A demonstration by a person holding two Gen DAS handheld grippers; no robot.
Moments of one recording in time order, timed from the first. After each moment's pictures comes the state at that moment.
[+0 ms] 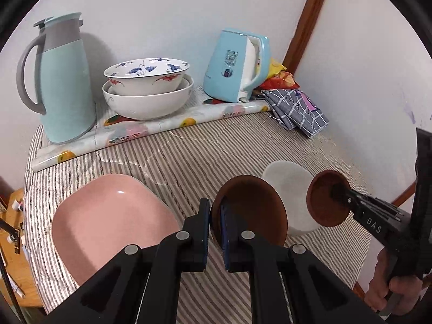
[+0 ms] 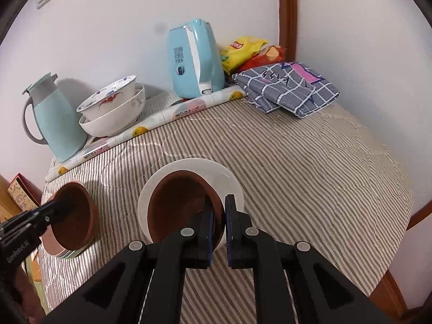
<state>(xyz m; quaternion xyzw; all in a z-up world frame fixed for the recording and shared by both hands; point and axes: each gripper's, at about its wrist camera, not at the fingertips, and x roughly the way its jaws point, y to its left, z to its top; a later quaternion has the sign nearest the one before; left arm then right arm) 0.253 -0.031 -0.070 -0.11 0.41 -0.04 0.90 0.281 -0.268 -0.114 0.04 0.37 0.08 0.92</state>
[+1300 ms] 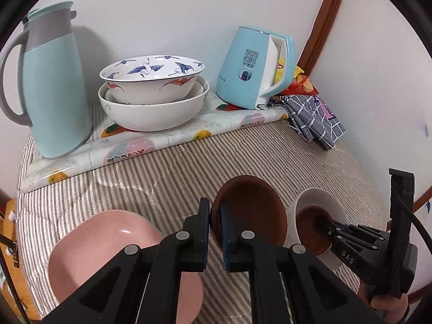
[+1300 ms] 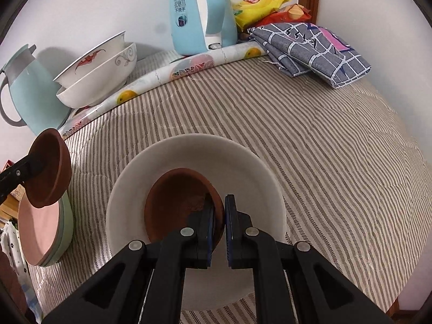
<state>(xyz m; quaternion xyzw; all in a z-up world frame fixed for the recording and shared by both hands) 0.311 -0.014 -0.086 -0.11 0.42 -0.03 0.90 0.343 -0.239 -0.165 0.02 0.46 0.10 0.88</state>
